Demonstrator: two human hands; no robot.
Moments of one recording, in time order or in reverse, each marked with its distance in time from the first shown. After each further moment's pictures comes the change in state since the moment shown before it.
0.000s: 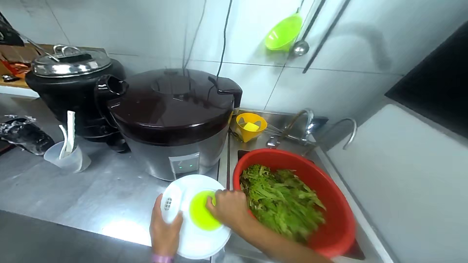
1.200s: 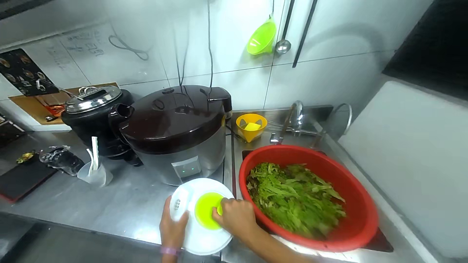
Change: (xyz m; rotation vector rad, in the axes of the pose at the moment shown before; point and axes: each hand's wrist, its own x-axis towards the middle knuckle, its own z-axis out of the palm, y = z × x) left_hand 0.000 0.004 -0.004 0.073 -0.074 -0.003; right_hand -0.042 0.012 0.022 0.091 0.246 -0.008
